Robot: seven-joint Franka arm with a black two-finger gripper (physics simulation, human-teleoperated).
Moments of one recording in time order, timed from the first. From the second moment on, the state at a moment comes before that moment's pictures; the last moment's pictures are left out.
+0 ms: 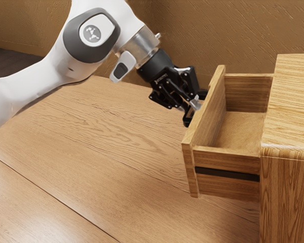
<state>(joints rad) 0.43 0.22 -0.53 -1.33 -0.45 1.76 2.90</state>
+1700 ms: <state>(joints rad) 0.71 0.03 -0.52 -1.40 -0.46 1.59 2.90</state>
